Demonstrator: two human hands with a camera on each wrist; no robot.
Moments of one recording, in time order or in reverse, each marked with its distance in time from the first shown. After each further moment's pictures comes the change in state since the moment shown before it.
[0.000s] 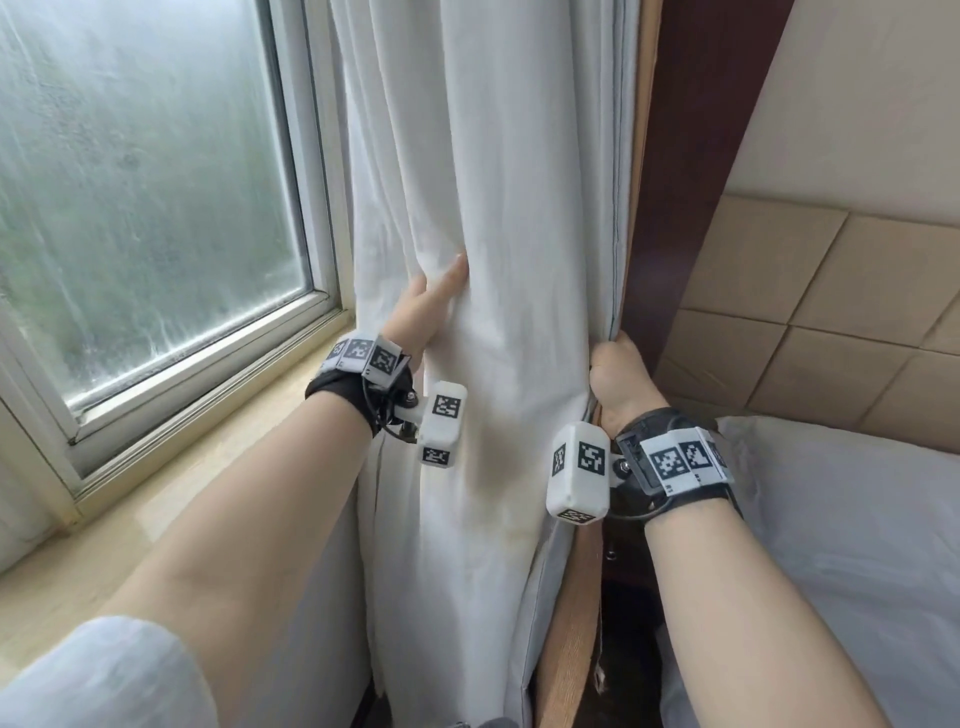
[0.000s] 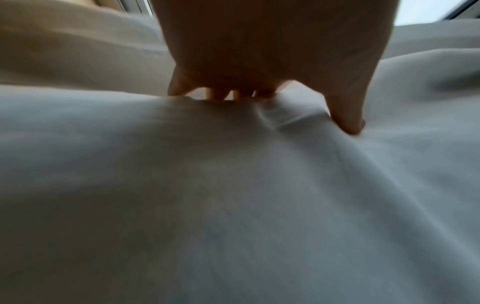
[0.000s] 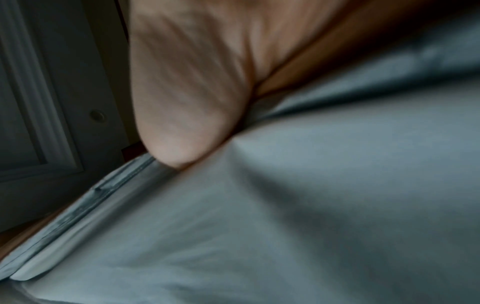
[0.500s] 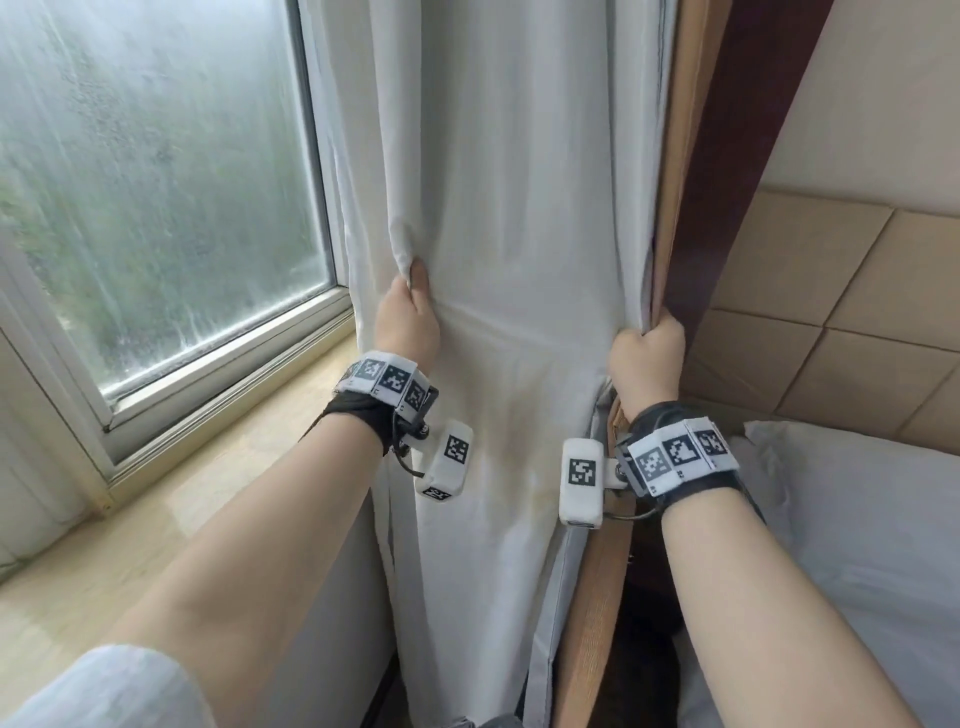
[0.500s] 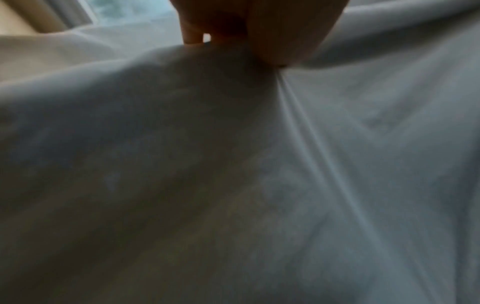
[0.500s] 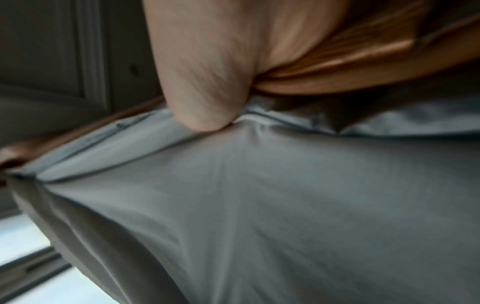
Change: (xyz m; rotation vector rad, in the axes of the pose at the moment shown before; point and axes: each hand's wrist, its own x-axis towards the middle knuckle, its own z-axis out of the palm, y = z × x) left_hand -0.017 -0.008 -0.014 0.456 0.466 0.231; right_hand 0.014 -0.001 0.001 -0.296 0.349 -0.312
